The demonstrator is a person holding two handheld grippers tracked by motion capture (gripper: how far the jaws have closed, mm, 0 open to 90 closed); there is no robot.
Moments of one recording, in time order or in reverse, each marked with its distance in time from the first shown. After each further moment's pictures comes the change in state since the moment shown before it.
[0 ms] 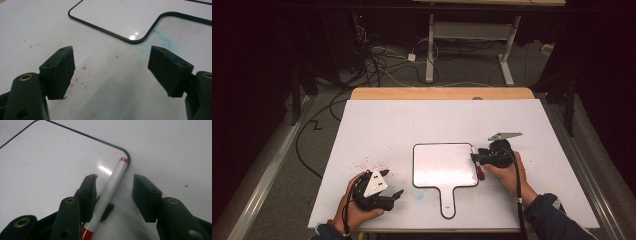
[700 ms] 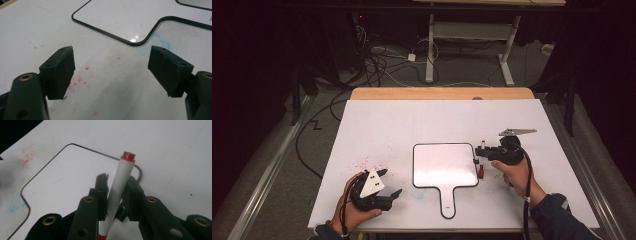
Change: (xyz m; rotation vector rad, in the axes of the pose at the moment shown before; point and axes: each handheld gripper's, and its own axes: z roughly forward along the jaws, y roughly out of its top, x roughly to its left) left arm 0.002 -0.001 -0.004 -0.026 0.003 -0.008; right arm -0.006 0.008 -0.026 -0.081 0.150 0.078
